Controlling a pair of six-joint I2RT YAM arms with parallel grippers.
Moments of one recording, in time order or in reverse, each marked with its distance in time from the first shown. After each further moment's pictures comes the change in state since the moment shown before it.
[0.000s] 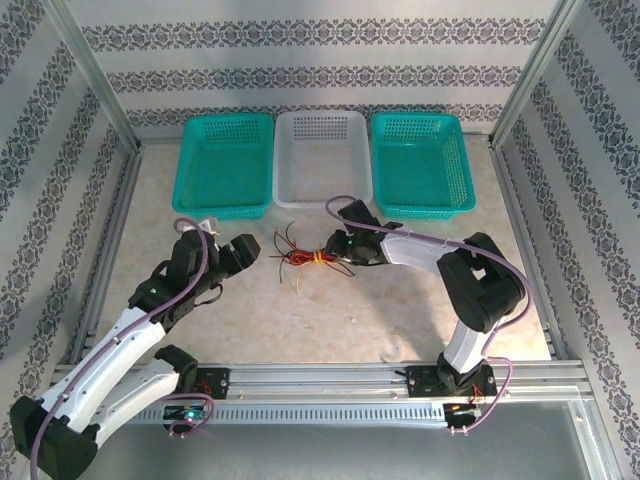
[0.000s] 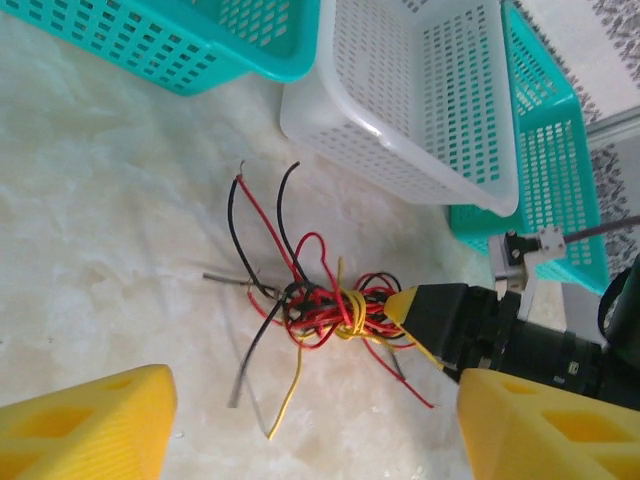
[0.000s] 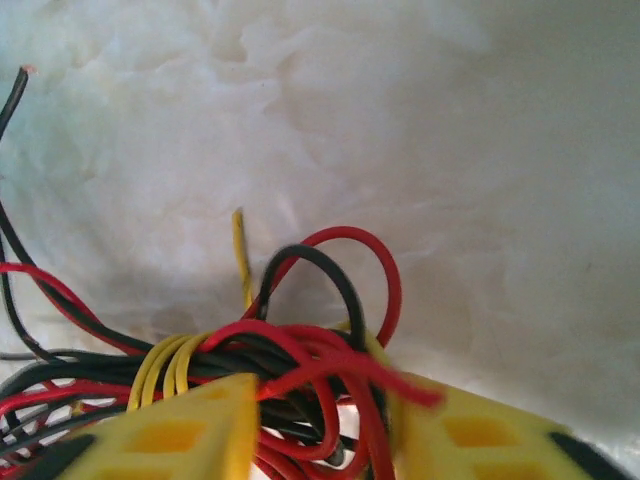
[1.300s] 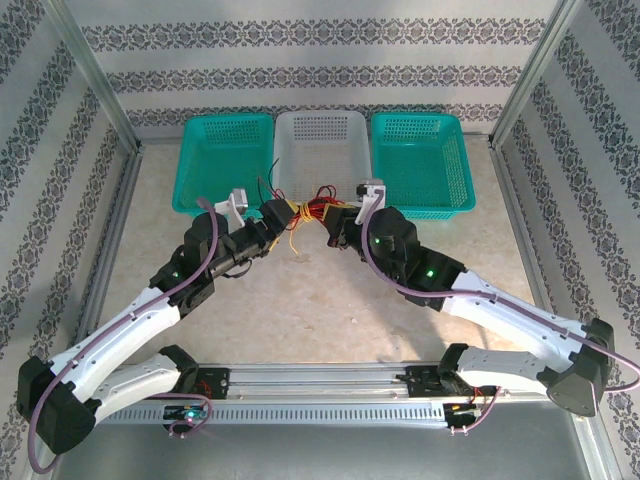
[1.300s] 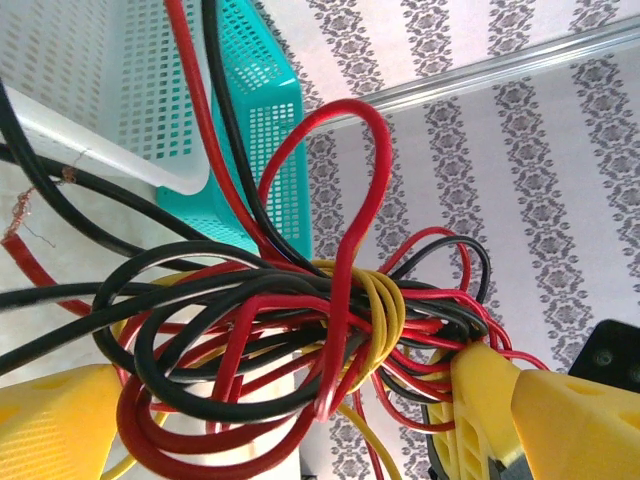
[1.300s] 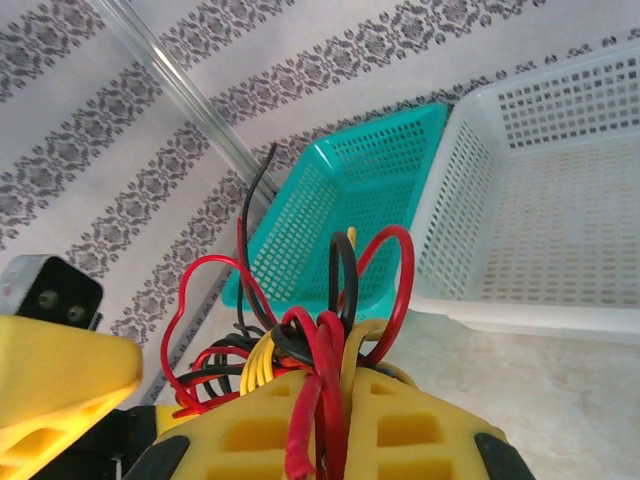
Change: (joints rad) left arm -0.142 0.177 0.104 0.468 0.171 -0.342; right arm 0.332 -0.647 -0.013 0.163 0.440 -0.206
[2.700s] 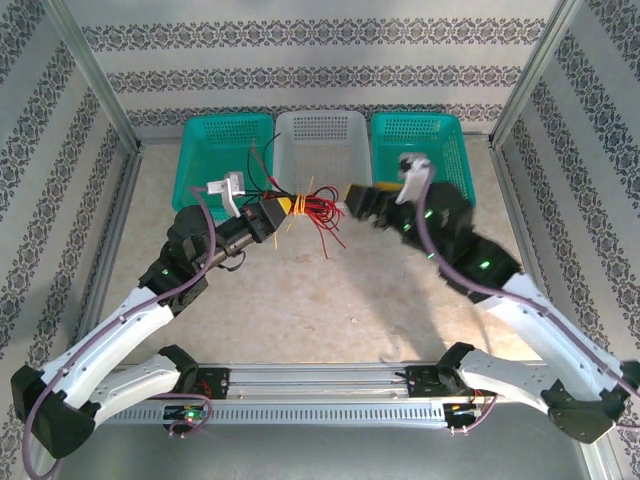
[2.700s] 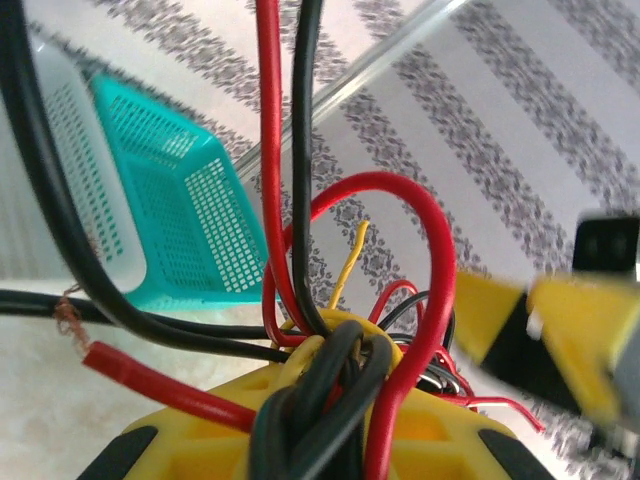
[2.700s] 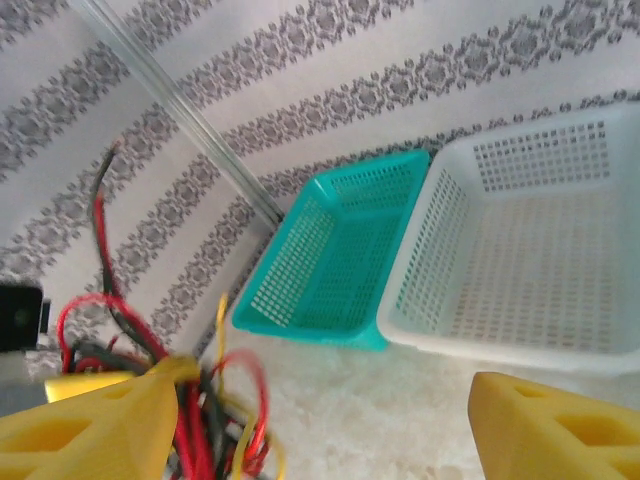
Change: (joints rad) left arm 0.021 -0.040 0.091 0.025 0.074 0.415; right arm -0.288 -0.106 0.257 -0.351 -0.288 -0.066
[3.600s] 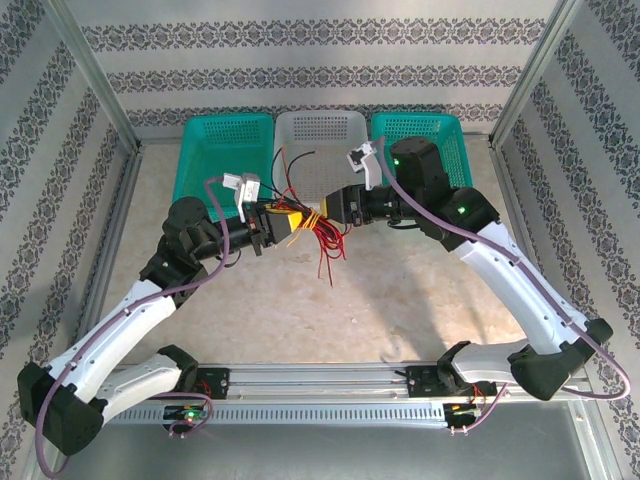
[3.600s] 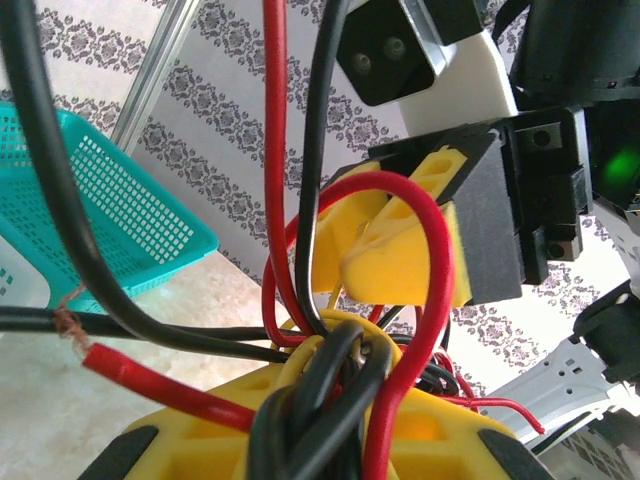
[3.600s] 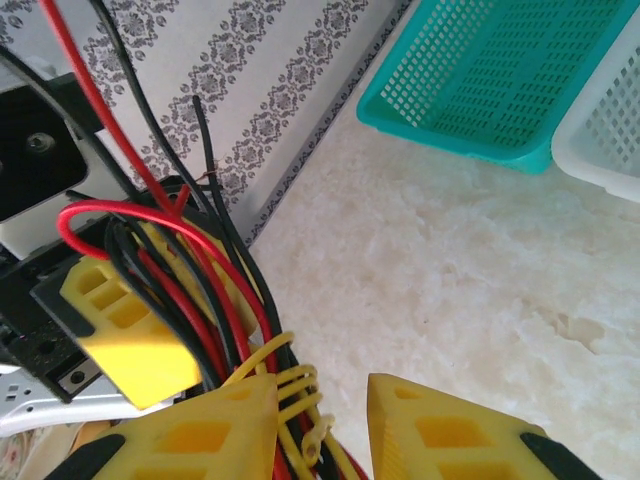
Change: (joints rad) left arm 0.085 0.060 0.002 0.106 0.419 0.235; right arm -0.041 0.292 0.280 -0.320 -0.558 -0.100
